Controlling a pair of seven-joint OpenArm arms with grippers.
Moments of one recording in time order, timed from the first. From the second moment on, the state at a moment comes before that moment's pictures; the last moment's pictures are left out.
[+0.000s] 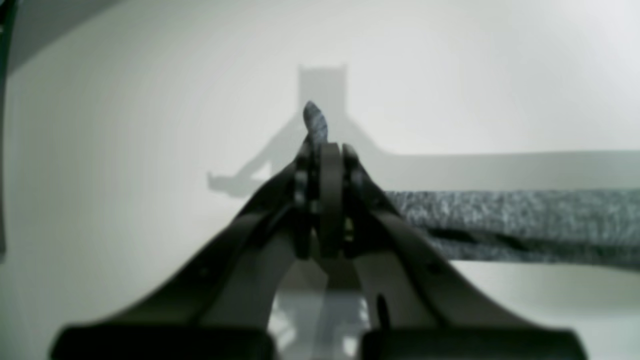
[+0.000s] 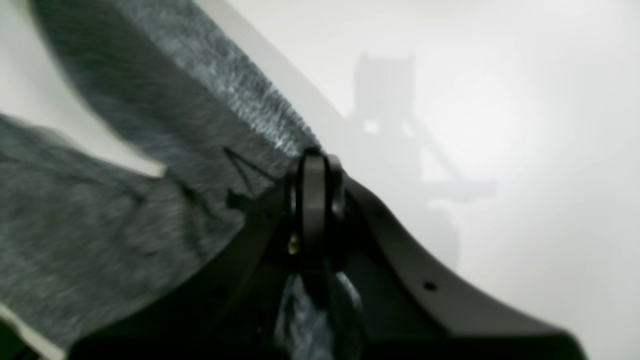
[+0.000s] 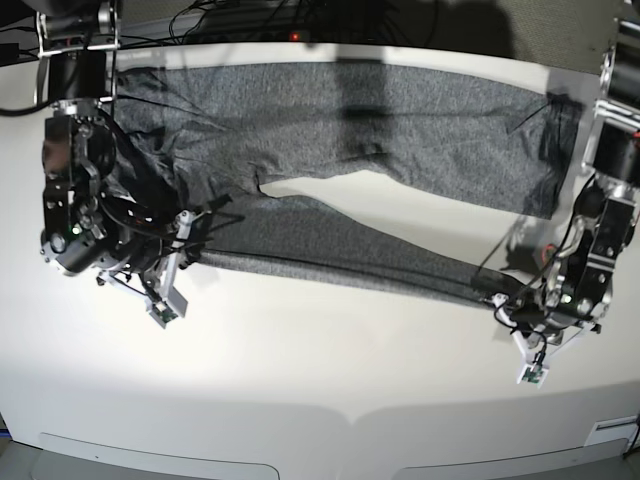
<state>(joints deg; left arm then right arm) -25.0 -26.9 23.7 70.7 -18.1 0.0 44.2 8.2 22.2 0.1 97.9 26.8 34.2 -71.8</state>
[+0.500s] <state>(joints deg) -1.8 -37.5 23.6 99.8 -10.5 1.3 51.6 -8.8 29.7 0.1 115.5 28.3 34.2 -75.5</state>
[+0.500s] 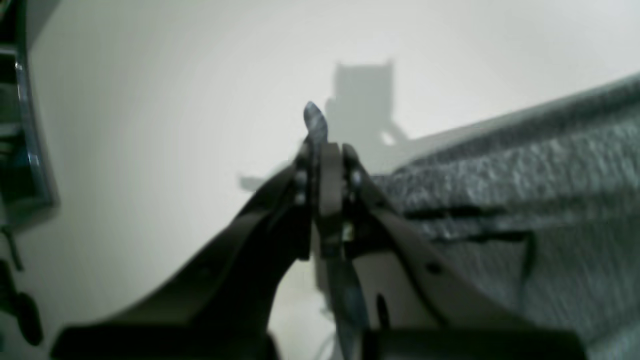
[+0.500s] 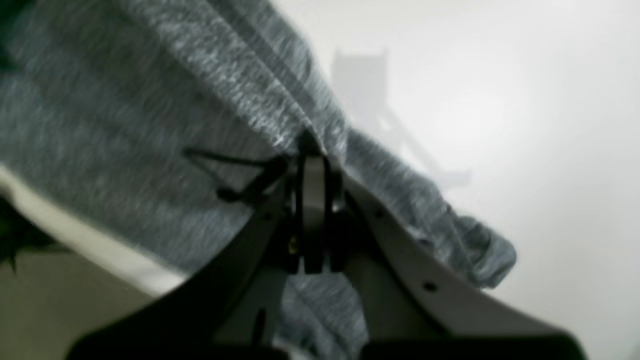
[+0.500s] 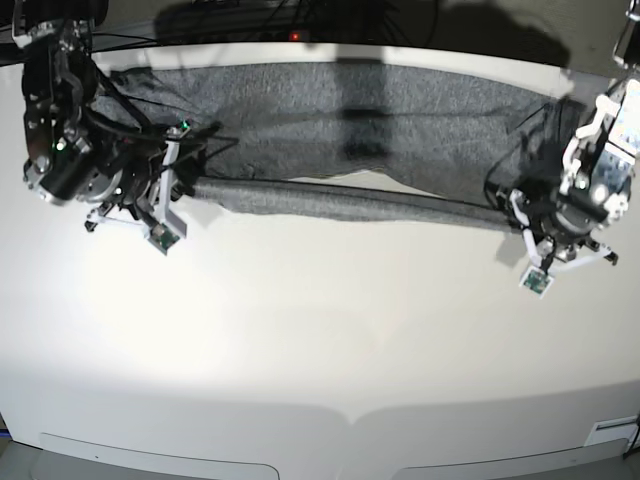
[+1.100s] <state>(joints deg) 19.8 -39.0 23.7 114.1 5.9 8.2 51.9 -25.8 36.7 0.1 123.8 20.4 34.2 -76.3</state>
